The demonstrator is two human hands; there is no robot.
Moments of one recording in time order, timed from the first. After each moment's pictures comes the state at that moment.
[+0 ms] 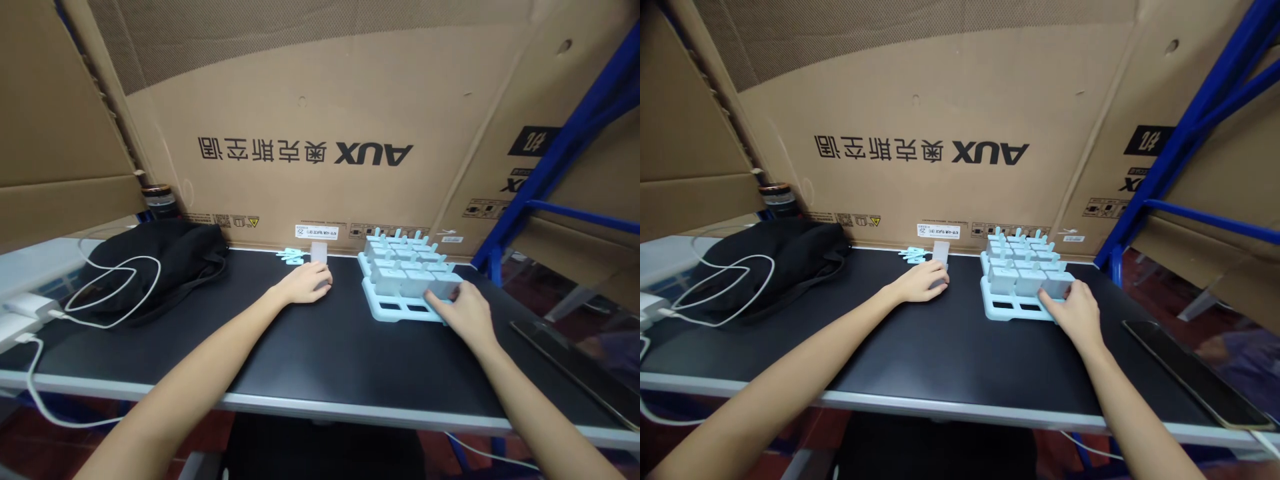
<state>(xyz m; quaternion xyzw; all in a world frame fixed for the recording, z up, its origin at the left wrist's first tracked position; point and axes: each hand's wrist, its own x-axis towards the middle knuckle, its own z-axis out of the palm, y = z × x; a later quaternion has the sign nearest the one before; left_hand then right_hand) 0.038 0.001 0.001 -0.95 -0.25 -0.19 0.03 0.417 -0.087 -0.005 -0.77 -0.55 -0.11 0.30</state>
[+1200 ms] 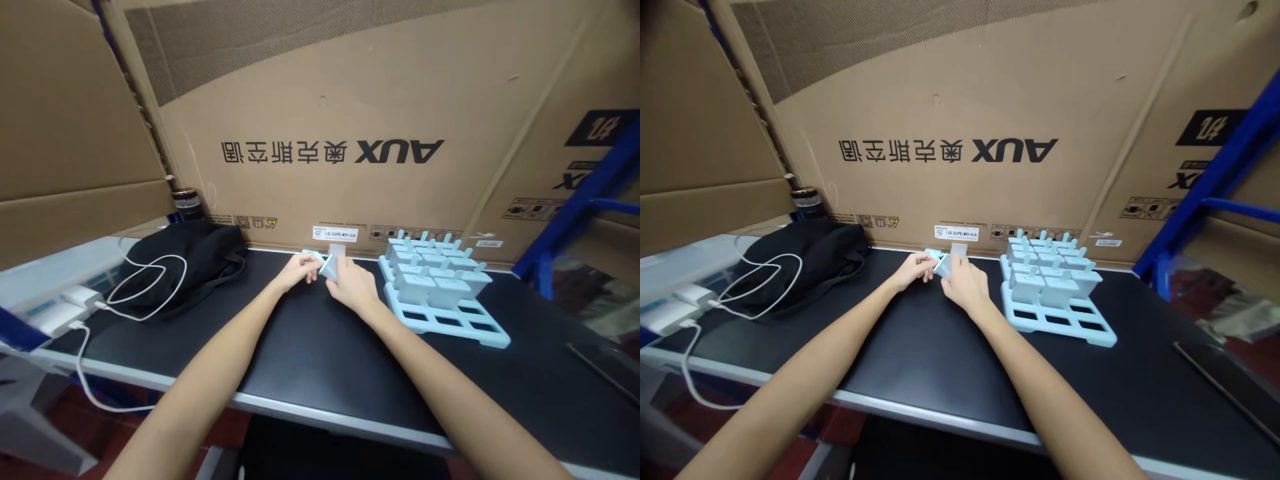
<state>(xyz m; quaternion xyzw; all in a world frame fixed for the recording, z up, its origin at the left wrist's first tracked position) -0.011 0.032 -0.008 -0.69 -0.36 -0.42 -0.46 0.173 -0.035 0.026 -0.60 -0.78 -0.09 0.13</state>
